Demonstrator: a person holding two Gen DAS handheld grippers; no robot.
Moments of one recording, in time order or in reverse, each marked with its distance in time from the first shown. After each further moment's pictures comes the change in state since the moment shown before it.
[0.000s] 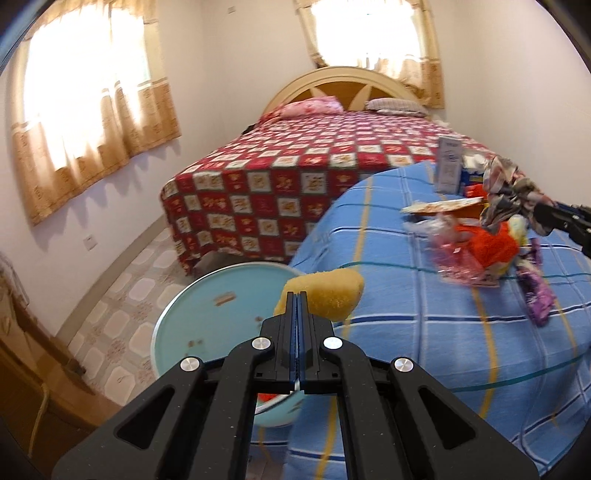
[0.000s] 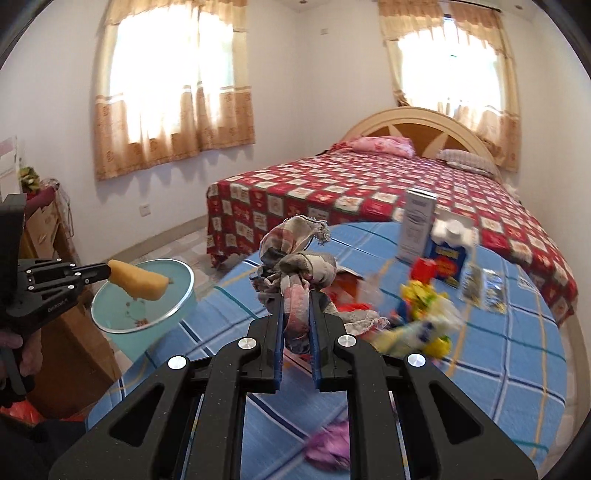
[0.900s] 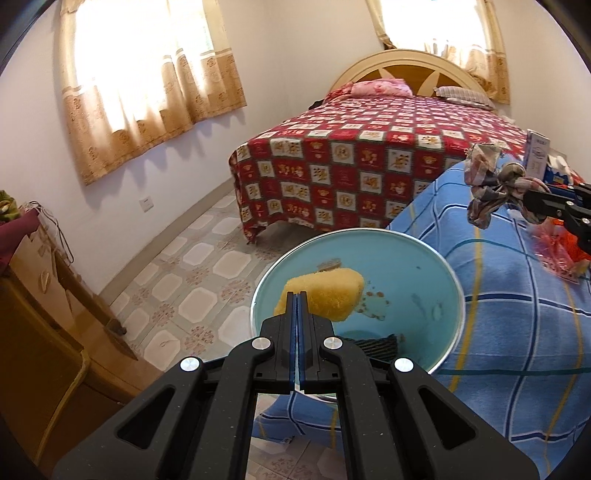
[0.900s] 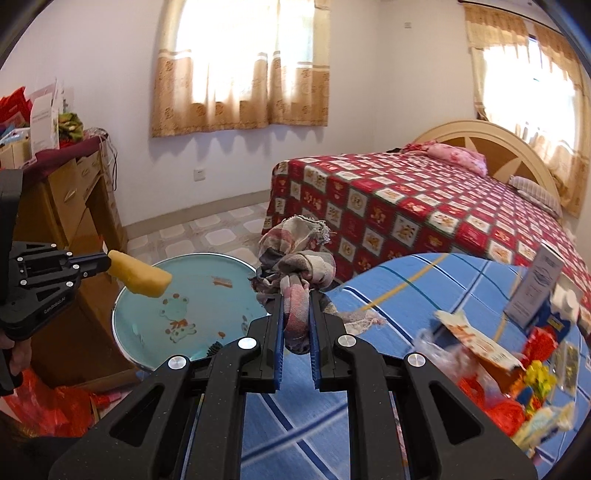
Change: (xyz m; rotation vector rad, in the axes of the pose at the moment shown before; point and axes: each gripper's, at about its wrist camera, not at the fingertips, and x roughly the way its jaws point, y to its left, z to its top) left arm 0.021 0.087 -0.024 -0.102 0.091 0.219; right arm 0.110 0.108 0.037 -0.201 0.072 0.187
